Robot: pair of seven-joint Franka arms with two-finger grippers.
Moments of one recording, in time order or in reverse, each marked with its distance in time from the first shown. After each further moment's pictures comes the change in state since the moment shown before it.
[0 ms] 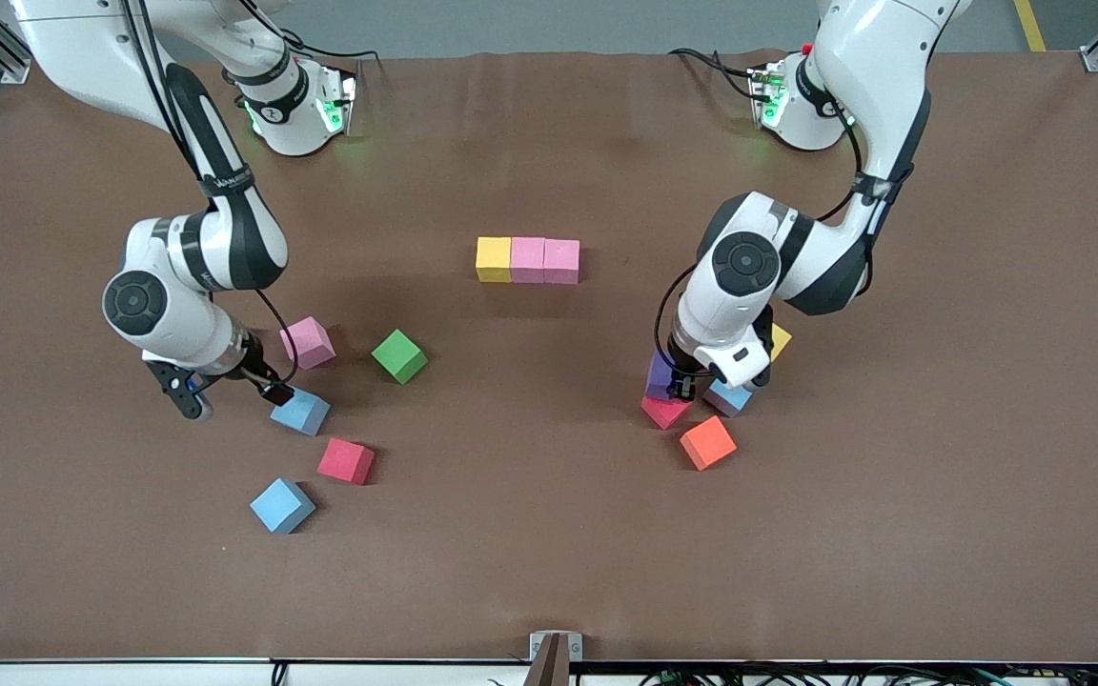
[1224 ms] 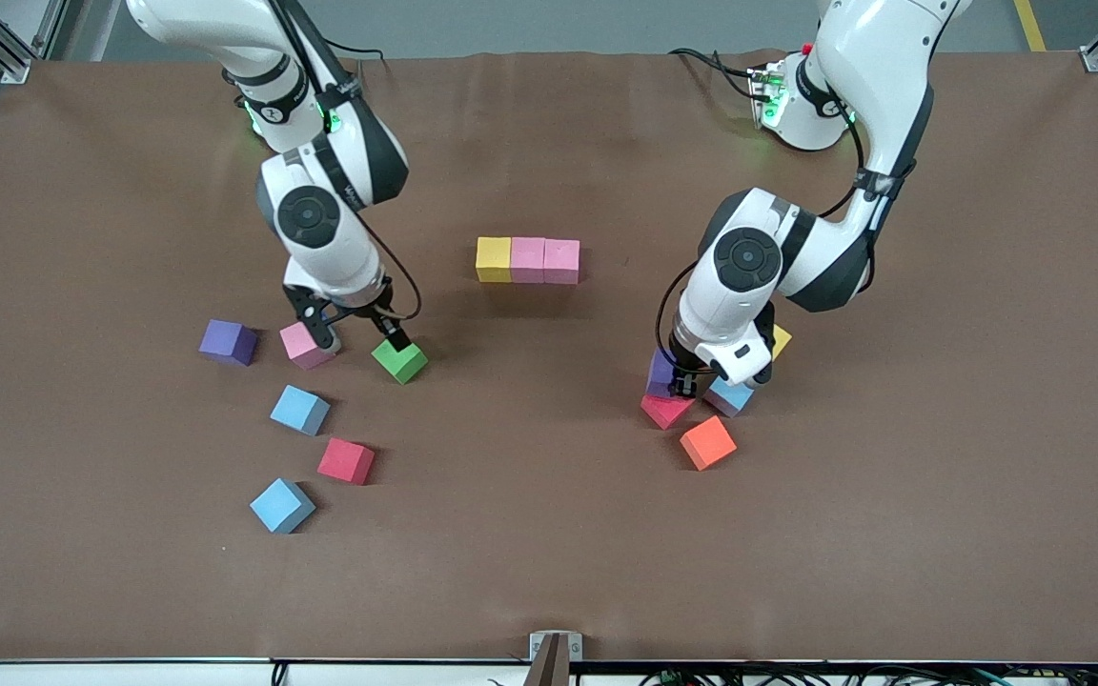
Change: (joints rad) left arm 0.000 -0.014 0.000 -0.013 0.000 0.000 0.000; right arm 0.338 -0.081 0.001 -0.012 0.001 -0.030 0.382
